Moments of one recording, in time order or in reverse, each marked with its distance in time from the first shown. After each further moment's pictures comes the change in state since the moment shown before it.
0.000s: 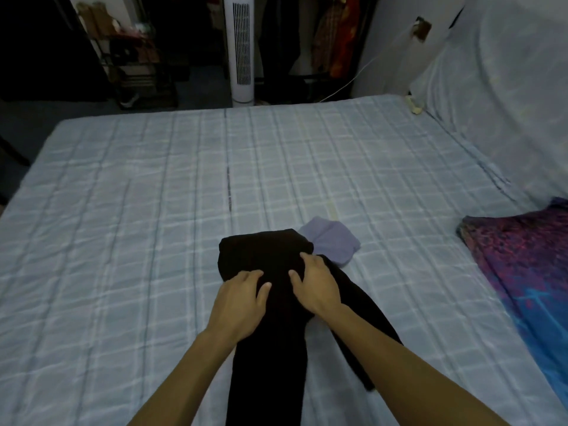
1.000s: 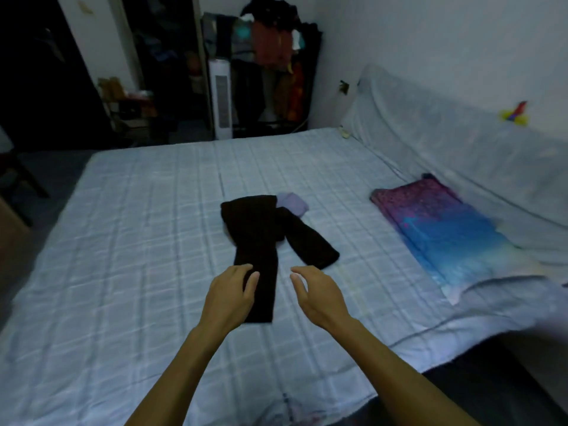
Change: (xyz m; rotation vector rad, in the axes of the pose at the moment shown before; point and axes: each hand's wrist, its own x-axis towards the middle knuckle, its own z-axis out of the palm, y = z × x) left_hand -0.469 0.073 -0.051 -0.073 0.175 0.146; right_hand -0.532 -0.032 -0.085 0.101 0.207 -0.194
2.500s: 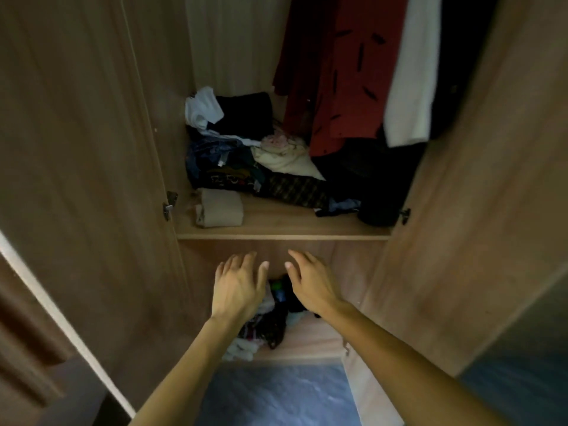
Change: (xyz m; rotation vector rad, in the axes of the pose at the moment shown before) left_hand -0.809 -0.401 -0.555 0.633 1.118 -1.472; right_hand -0.513 -0.904 0.478 0.198 -0.815 -1.678
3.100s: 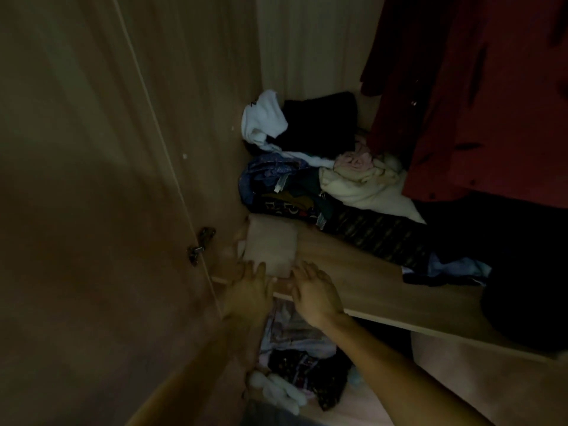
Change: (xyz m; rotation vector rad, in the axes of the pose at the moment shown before) left_hand 0.220 -0.098 0.093 0.290 -0.130 -0.275; right_hand 0.277 0.038 0.136 0.098 -0.292 -0.284
